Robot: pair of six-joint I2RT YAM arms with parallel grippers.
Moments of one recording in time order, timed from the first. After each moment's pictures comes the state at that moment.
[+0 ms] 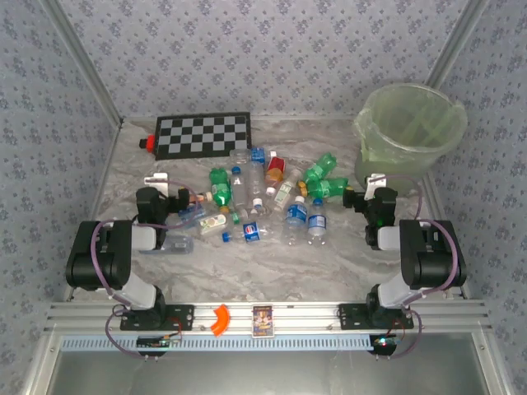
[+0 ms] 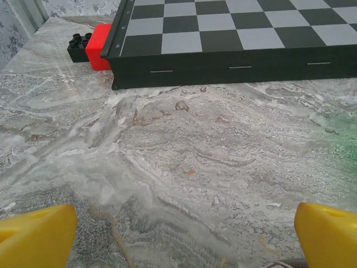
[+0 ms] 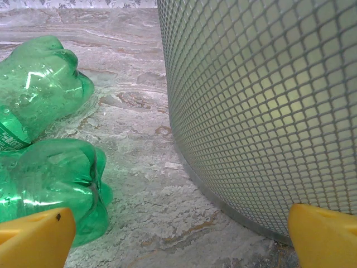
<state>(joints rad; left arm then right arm) -0.01 1.54 0.38 0.76 -0.03 0.00 -0.04 1.53 0.36 0.76 0.01 -0.03</state>
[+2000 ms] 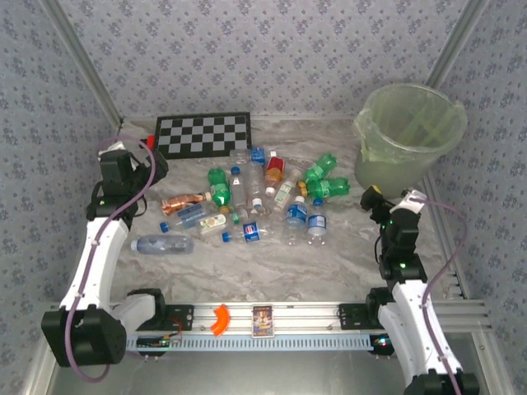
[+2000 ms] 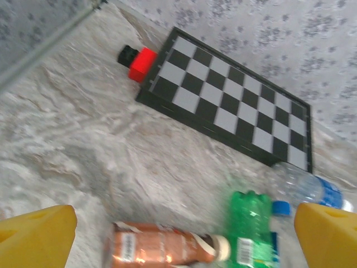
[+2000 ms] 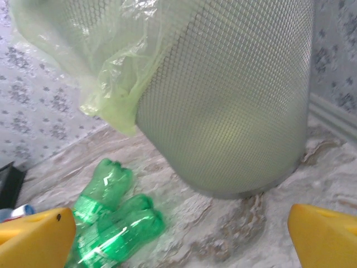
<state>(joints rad) 0.01 1.02 0.94 -0.46 -0.04 -0.54 0.00 0.54 0.36 -0.09 0.16 0.46</state>
